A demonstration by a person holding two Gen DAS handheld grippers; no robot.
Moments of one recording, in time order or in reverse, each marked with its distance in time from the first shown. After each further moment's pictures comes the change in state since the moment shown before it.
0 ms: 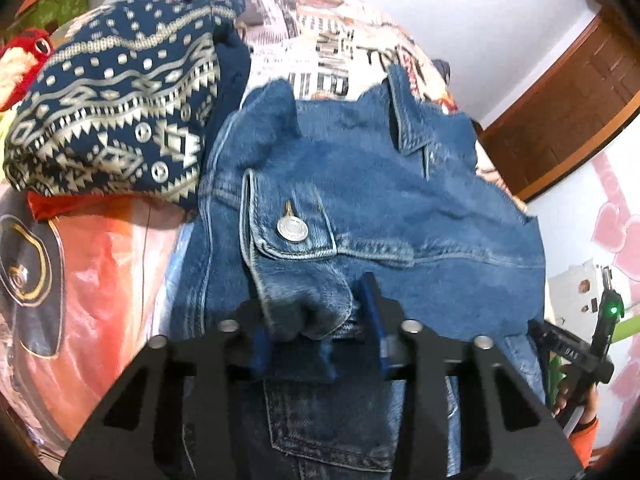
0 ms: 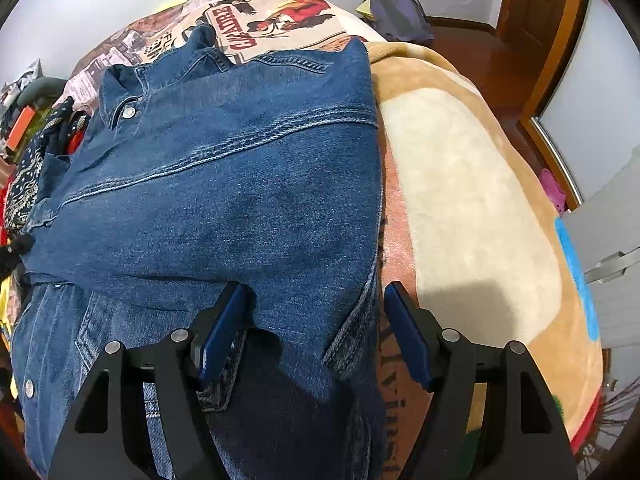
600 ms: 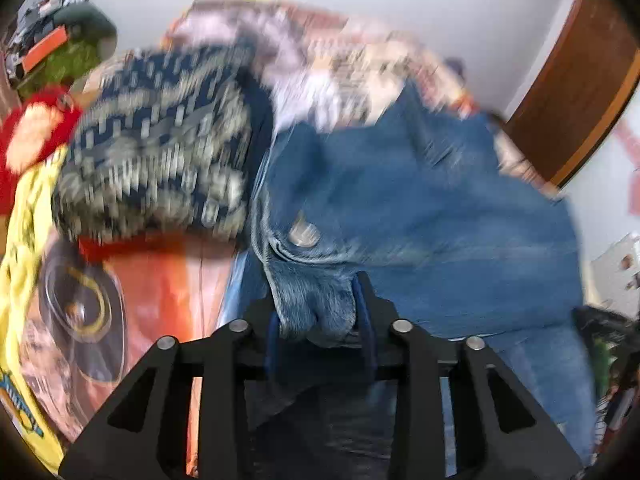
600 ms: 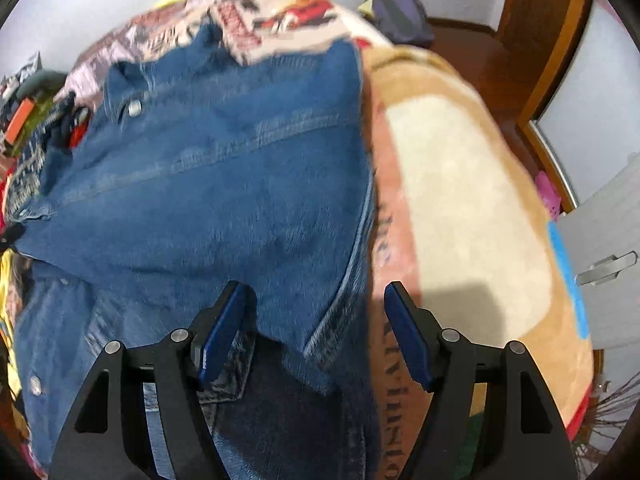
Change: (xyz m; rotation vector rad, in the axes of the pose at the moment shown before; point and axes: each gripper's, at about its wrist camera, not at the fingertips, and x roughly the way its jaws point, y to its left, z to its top) left arm 0.000 0.003 -0.001 0.116 -0.031 0.189; right arm 0.000 0.011 -0.002 -0.019 0.024 -0.014
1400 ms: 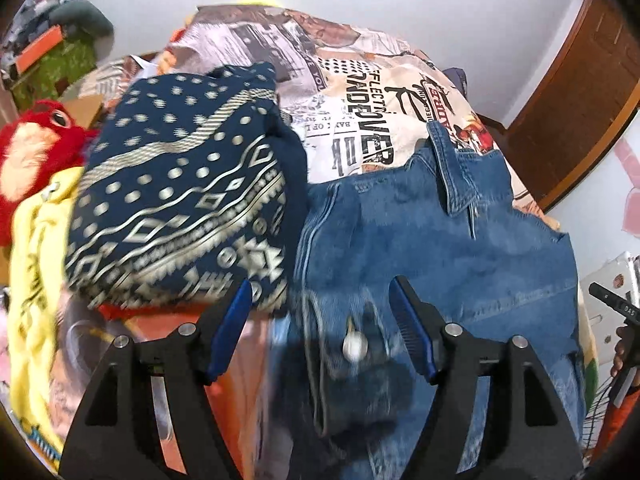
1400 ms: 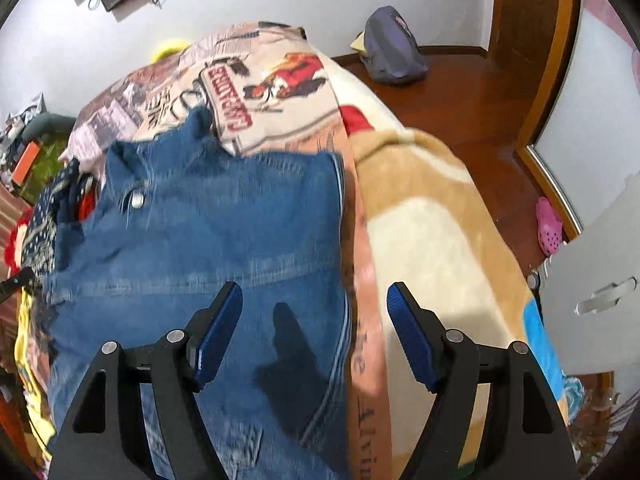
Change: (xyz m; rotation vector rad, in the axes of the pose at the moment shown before) left arm -0.004 0.038 0.072 -0.017 -0.017 -0.062; right arm -0.029 -0.018 0.060 0.064 -0.155 0.042
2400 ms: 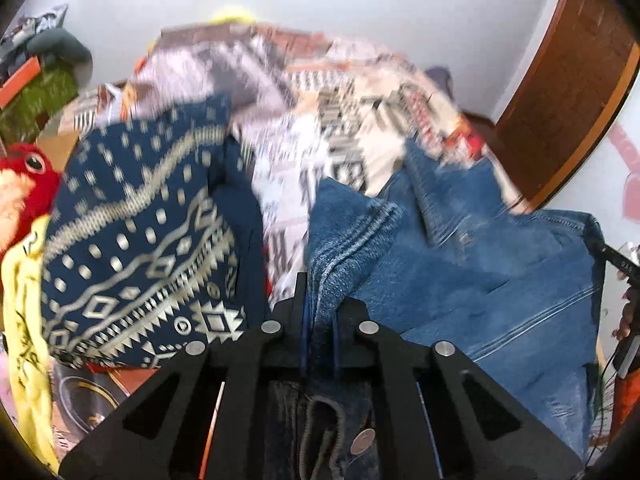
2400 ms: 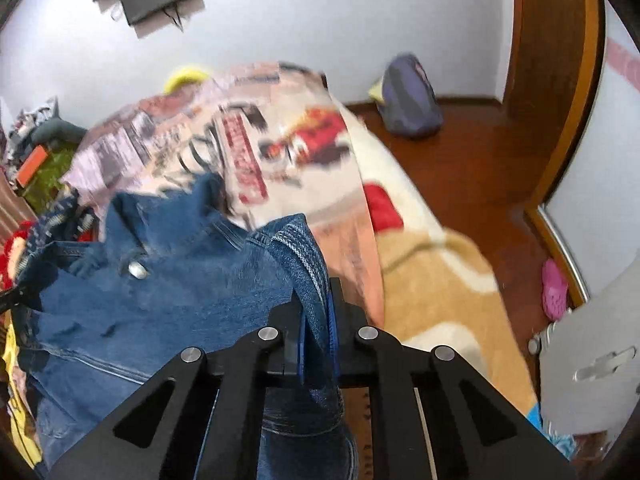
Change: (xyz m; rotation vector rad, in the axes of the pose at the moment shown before) left arm 0.007 -0.035 0.032 0.086 -0.064 -0.006; right arm -0.006 0.016 0.054 -0.097 -0.163 0.012
